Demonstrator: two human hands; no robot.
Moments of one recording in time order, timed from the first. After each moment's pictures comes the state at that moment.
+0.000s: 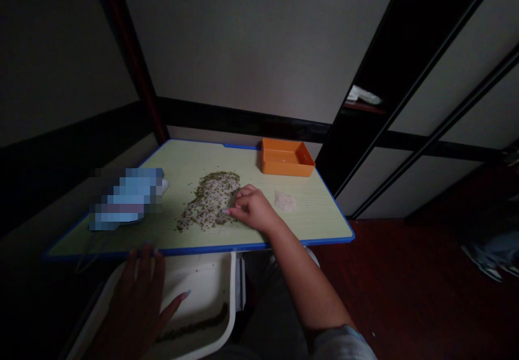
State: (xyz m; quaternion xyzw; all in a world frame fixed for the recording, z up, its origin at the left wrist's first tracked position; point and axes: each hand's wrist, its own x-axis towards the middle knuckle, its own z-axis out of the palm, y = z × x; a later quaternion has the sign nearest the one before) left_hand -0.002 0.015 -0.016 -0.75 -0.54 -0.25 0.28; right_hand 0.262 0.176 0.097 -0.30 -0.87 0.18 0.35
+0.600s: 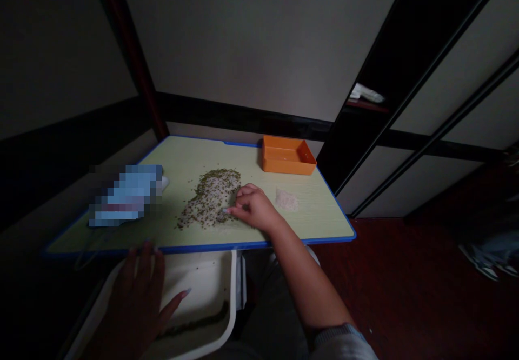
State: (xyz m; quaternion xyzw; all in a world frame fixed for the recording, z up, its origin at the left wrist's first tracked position) left_hand -0.003 0.012 -0.019 -0.75 -0.56 -0.24 0.26; right_hand 0.262 0.173 0.099 -0.30 -0.86 0.20 0.35
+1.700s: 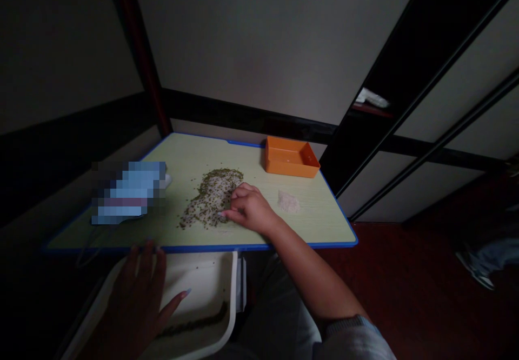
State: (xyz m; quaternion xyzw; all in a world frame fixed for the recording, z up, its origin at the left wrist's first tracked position) left_hand 0.000 0.011 -0.018 -0.75 -0.56 -0.25 0.25; right_hand 0.251 0.175 0.106 -0.26 -0.90 0.14 0.31
